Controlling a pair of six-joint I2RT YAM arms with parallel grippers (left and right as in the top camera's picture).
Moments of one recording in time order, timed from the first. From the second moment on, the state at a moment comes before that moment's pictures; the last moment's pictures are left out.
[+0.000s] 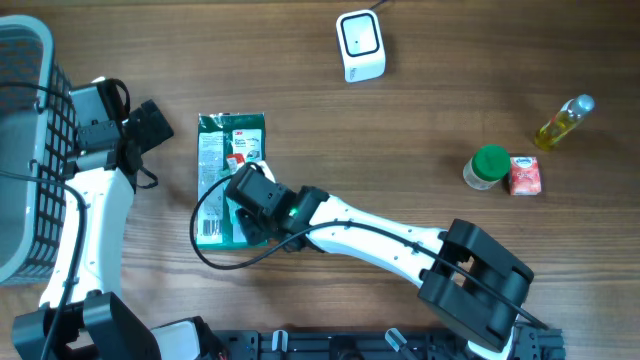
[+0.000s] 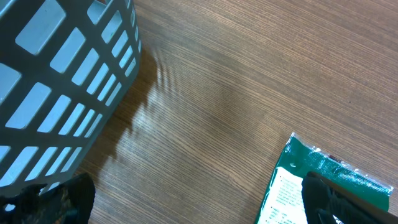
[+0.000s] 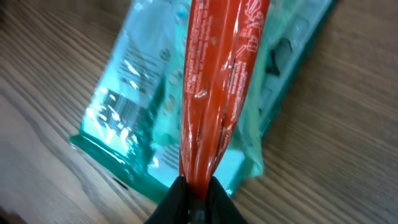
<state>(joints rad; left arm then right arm) 0.24 1.46 1.04 -0.47 -0.17 -0.27 1.05 1.94 1.33 -0.41 -0.02 0.57</state>
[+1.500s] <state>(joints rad) 0.24 1.46 1.05 -0.47 -0.17 -0.27 0.81 1.89 0.98 0.18 -0.73 0.83</state>
